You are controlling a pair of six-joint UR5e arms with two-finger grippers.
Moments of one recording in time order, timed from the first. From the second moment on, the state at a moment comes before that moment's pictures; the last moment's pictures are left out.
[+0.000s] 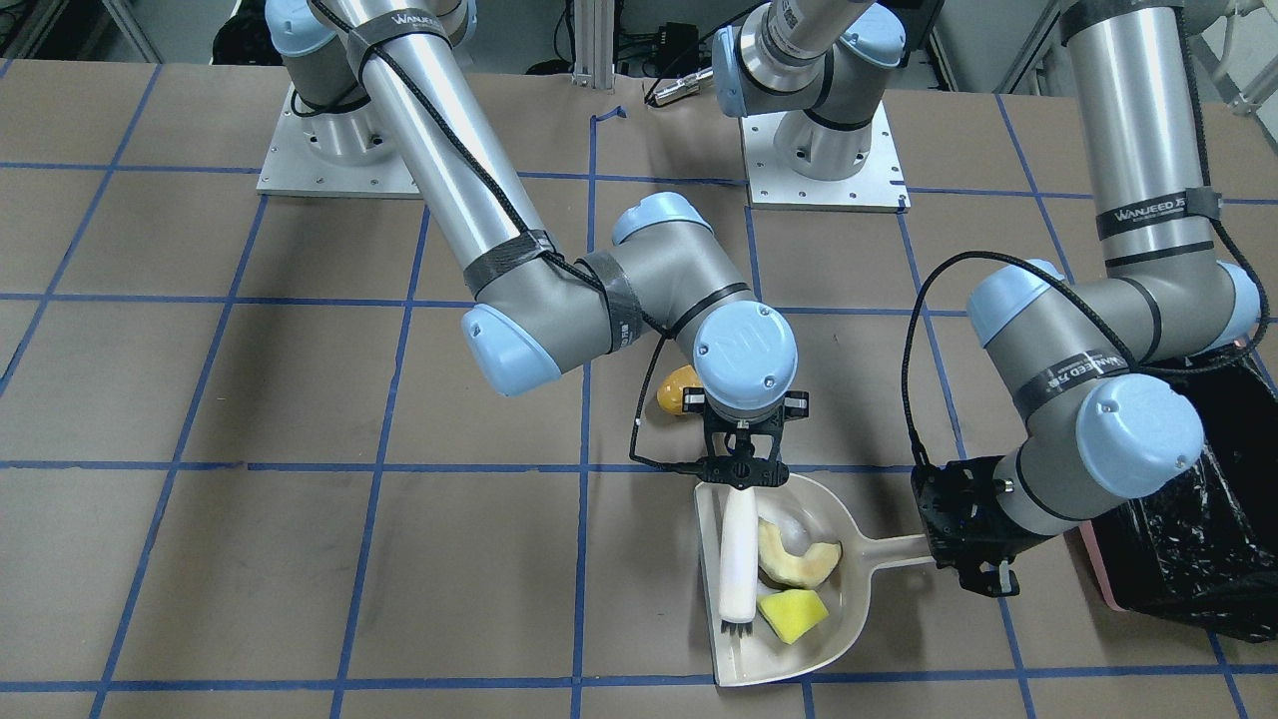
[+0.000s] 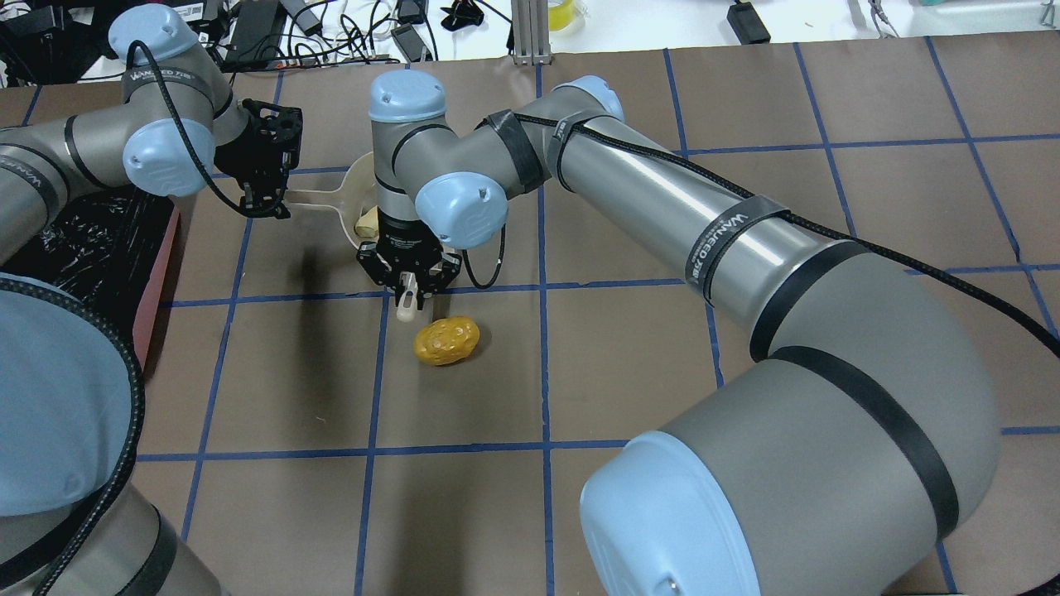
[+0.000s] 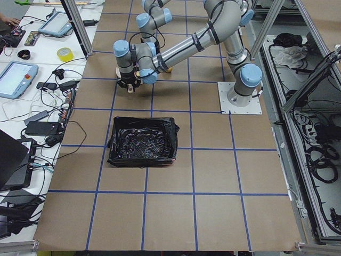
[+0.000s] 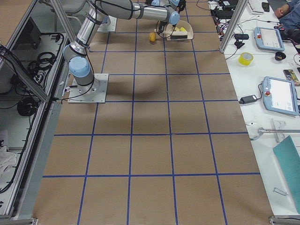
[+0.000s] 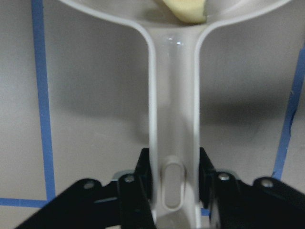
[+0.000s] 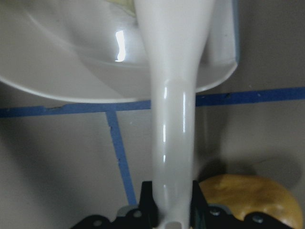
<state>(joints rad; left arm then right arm) -1.35 -2.10 -1.54 -1.06 1.57 1.71 2.11 -0.81 1.15 -1.78 -1.24 0.63</state>
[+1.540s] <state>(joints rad) -1.22 -1.84 -1.88 -1.07 1.63 1.90 2.08 -1.33 1.83 -1.71 -1.31 0.85</state>
